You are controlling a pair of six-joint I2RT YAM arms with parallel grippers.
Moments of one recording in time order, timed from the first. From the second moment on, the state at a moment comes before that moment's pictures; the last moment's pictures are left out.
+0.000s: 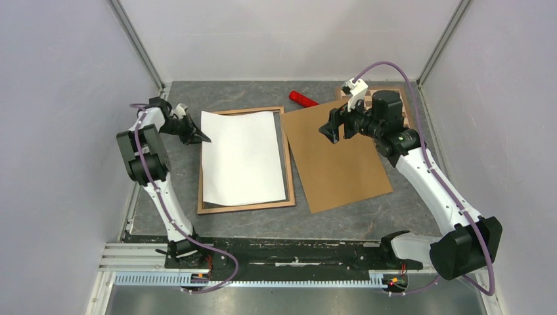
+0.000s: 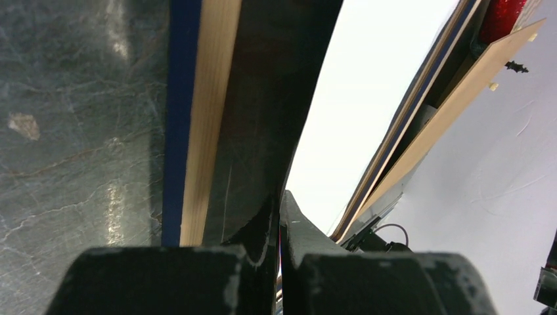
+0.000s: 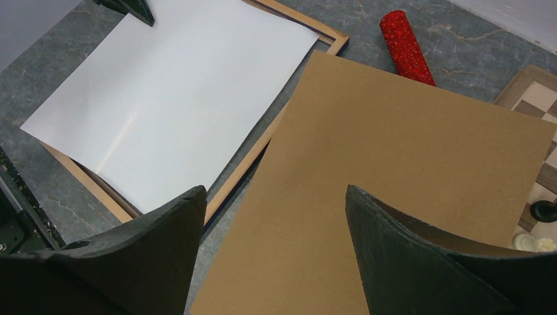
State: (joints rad) left arm 0.31 2.19 1.64 -0.87 0.76 -0.18; right arm 0.30 1.24 1.15 -0.31 -0.45 -0.04
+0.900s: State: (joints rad) left arm 0.25 2.20 1.66 -0.80 0.75 -0.24; right arm 0.30 1.24 1.15 -0.30 -0.45 -0.04
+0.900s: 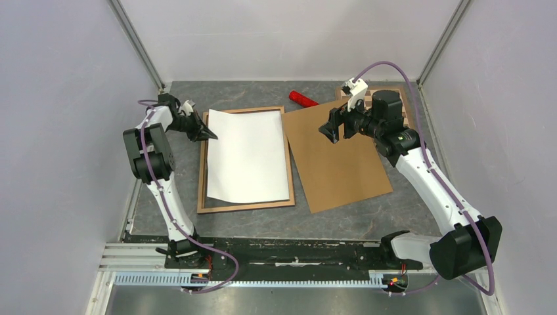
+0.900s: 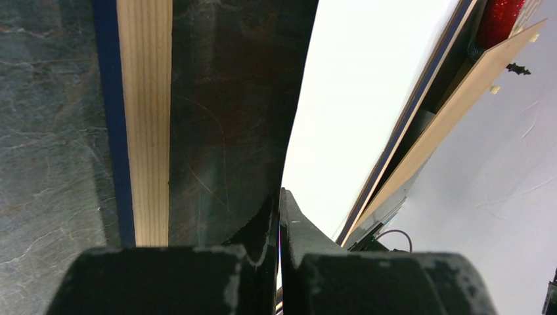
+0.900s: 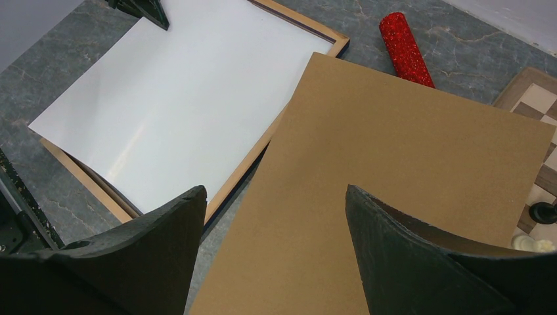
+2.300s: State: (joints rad) left arm 0.25 2.19 1.61 -0.75 0.70 -0.24; right arm 0.30 1.24 1.15 -0.30 -0.45 -0.04
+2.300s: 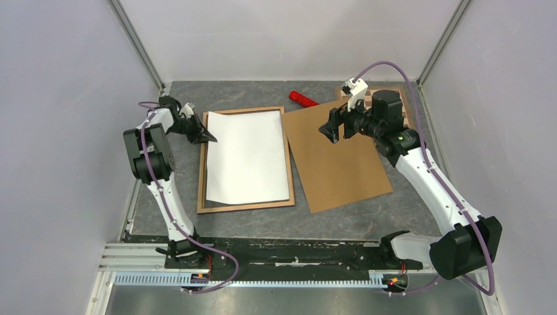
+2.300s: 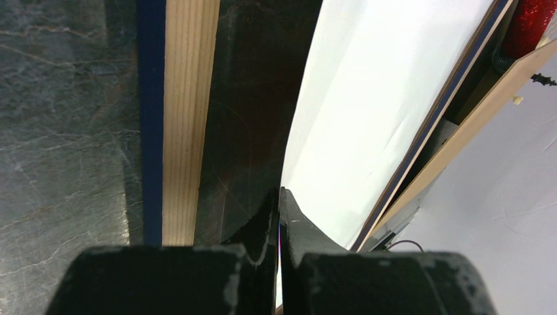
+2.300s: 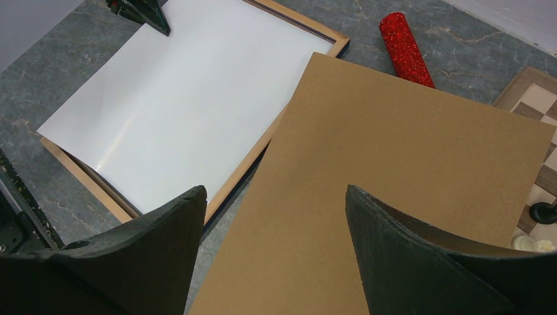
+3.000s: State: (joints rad) left arm 0.25 2.19 1.61 -0.75 0.66 -0.24; right arm 0.30 1.24 1.14 -0.30 -0.45 -0.04
